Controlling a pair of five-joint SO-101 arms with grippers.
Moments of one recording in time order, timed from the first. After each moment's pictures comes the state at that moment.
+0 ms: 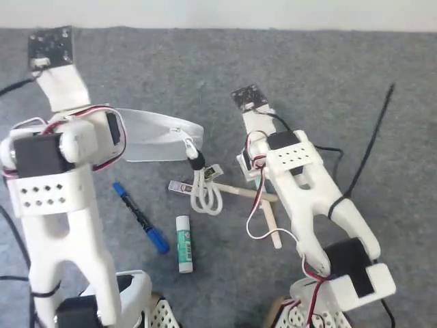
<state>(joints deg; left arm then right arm) -13.5 -26.2 0.8 94.7 11.2 -21.7 -2.6 26.0 55.3 5.4</state>
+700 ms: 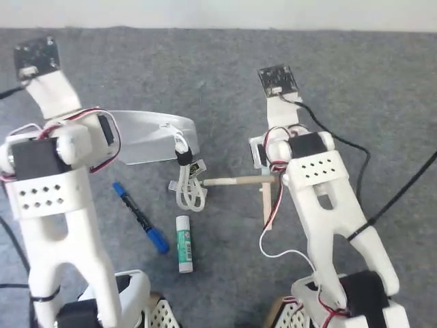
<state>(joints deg) -16.3 -26.9 7.1 91.0 14.6 -18.7 -16.3 26.6 59.0 -1.6</state>
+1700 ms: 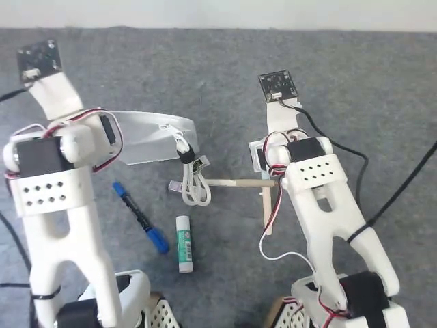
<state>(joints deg) -16.3 -26.9 9.8 88.9 15.3 -18.8 -16.7 30.2 56.2 -2.4</state>
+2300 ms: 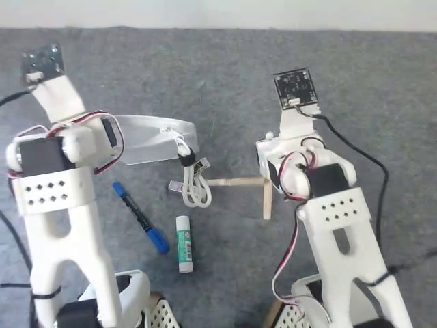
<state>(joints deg) -16.3 -26.9 11.7 88.9 15.3 -18.8 -36.2 34.8 57.9 -2.4</state>
